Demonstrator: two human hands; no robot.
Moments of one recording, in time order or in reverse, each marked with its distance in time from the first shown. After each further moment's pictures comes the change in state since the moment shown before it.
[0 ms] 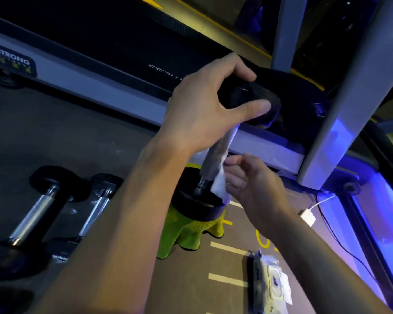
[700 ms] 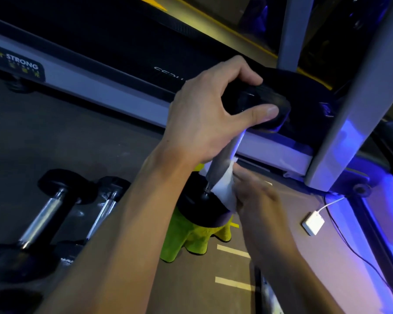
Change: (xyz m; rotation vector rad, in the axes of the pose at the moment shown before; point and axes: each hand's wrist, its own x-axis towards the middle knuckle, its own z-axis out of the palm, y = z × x) left_hand -0.004 -0.003 -0.005 -0.049 0.038 0.029; right_hand -0.041 0.012 0.021 -0.082 -0.053 -0.160
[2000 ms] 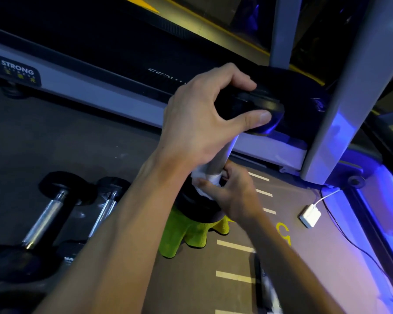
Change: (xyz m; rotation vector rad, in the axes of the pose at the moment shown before) left_hand -0.014 0.006 0.001 -0.023 0.012 0.044; right_hand 0.047 0.044 -0.013 -0.556 -0.042 -0.177
